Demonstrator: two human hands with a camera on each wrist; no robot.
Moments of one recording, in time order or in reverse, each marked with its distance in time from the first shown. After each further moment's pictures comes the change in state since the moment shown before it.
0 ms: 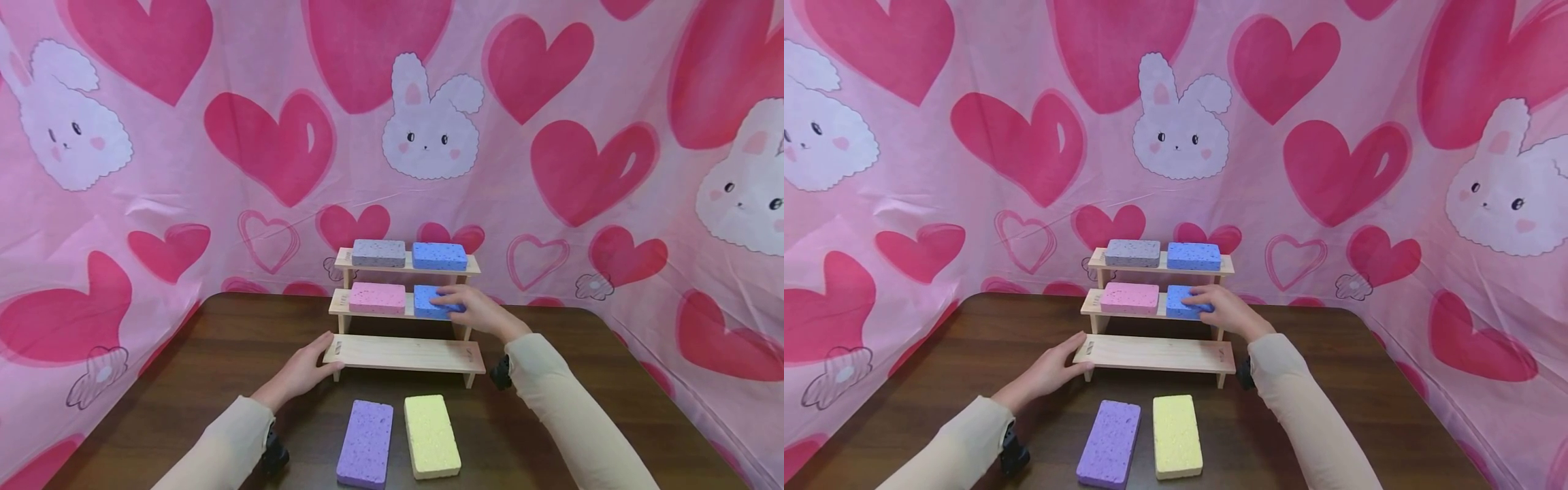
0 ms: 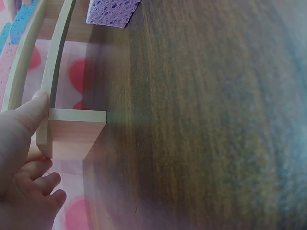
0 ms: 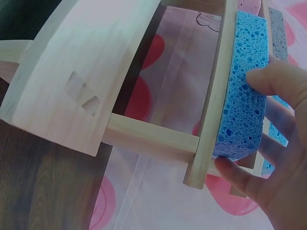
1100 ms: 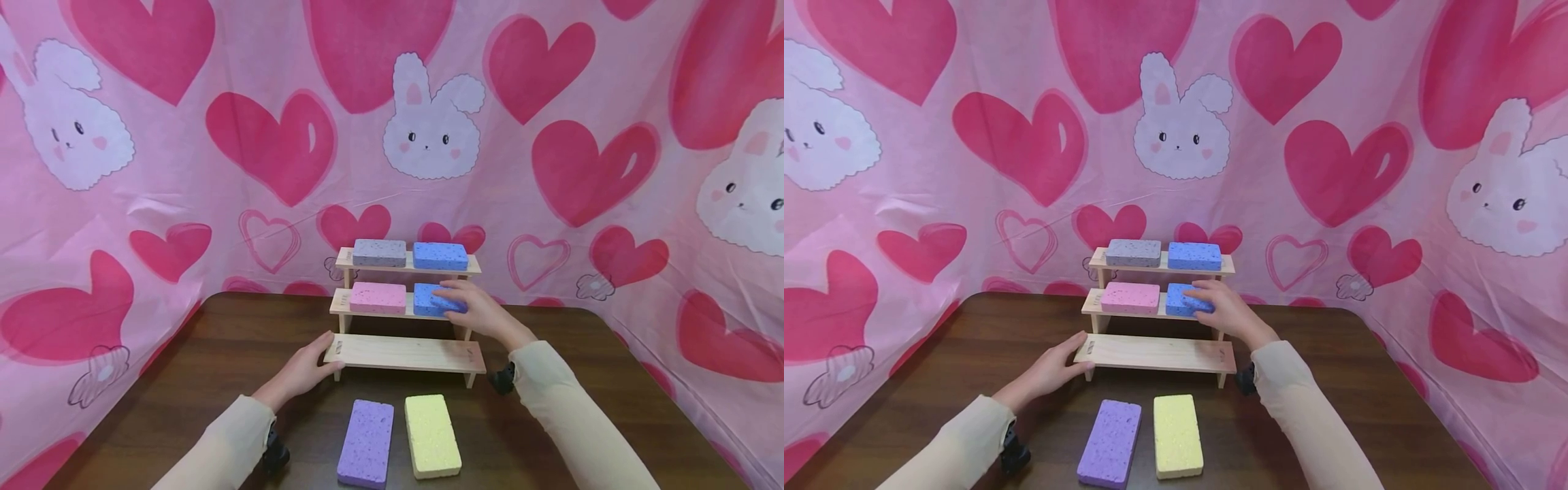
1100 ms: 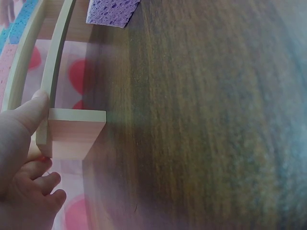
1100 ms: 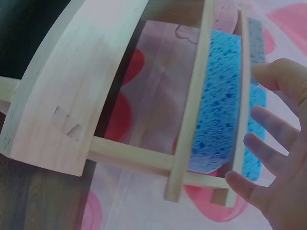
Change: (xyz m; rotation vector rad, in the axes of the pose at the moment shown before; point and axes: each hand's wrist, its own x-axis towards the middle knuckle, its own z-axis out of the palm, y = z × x) left_hand 0.000 0.000 0.001 0.006 0.004 0.006; right_hand -0.009 -0.012 0.000 0.013 0.129 0.001
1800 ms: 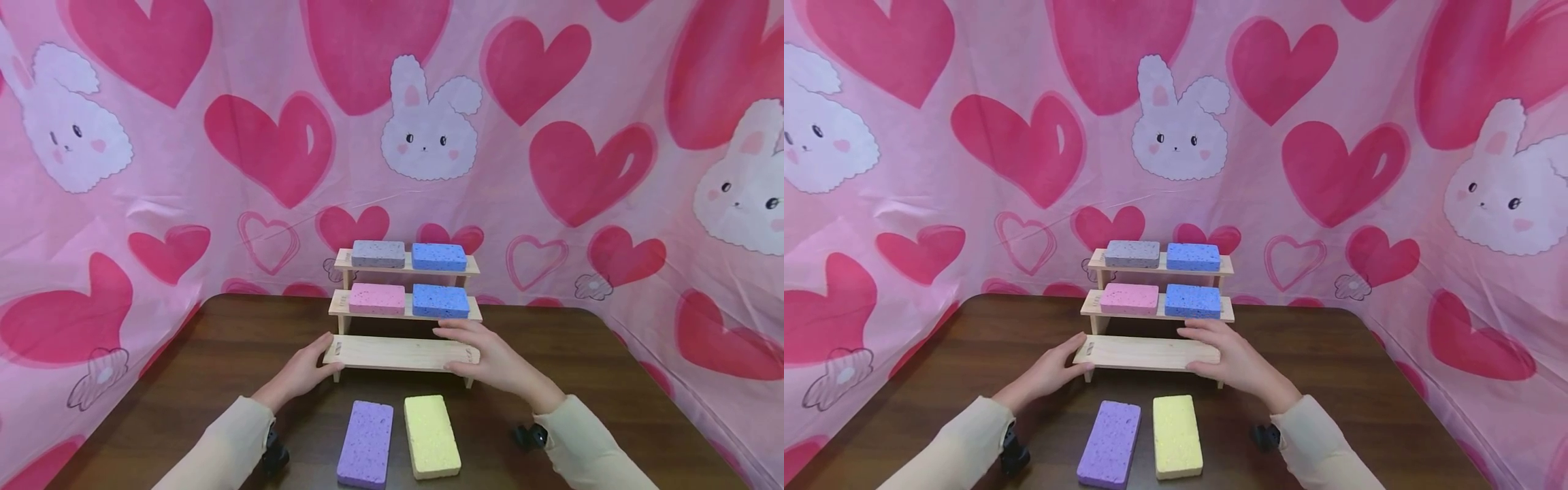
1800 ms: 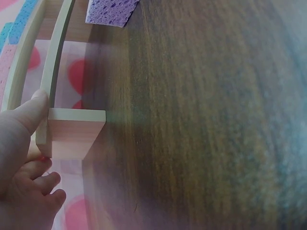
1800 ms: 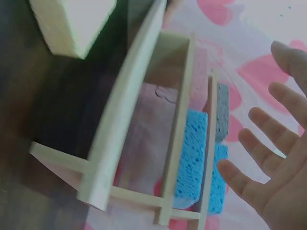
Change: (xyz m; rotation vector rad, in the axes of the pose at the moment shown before) left_hand 0.000 -0.001 0.001 0.000 0.005 0.004; right_hand -0.071 -0.038 0.015 0.158 0.071 -0.156
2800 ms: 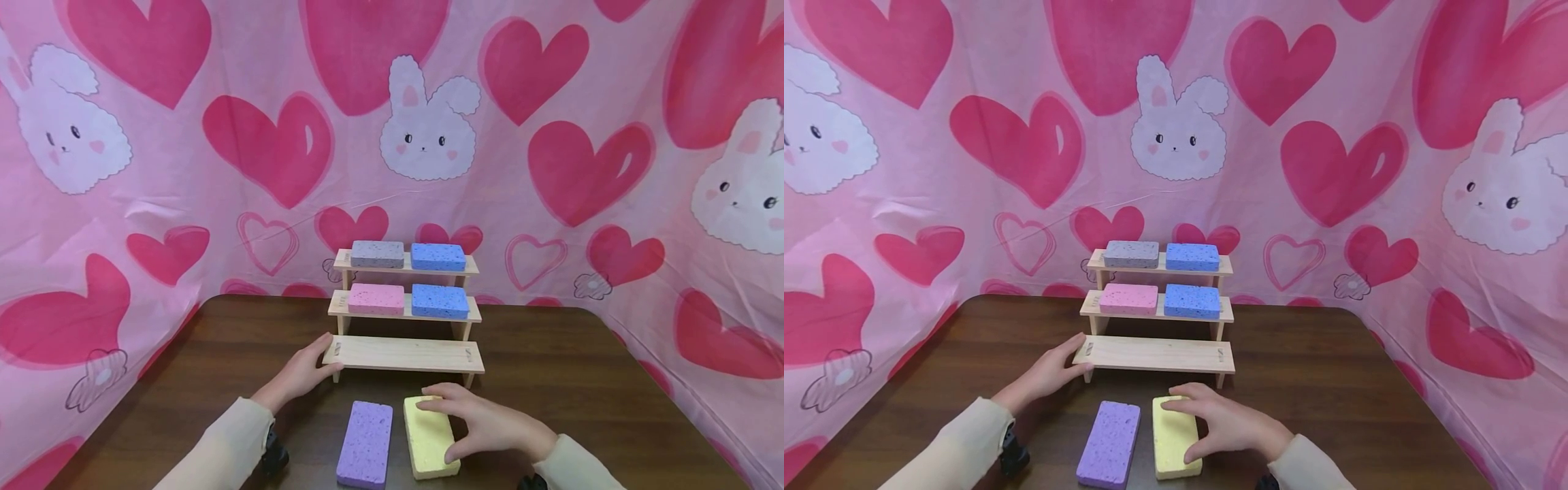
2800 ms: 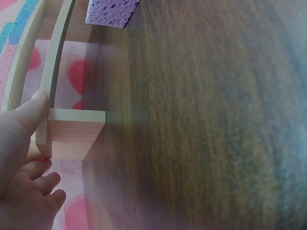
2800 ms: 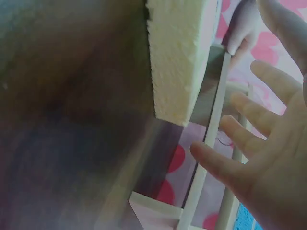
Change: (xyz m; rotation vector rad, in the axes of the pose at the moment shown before) left_hand -0.001 0.000 0.000 -0.014 -0.001 -0.005; right_hand -0.047 0.002 0.051 0.074 -0.369 -0.152
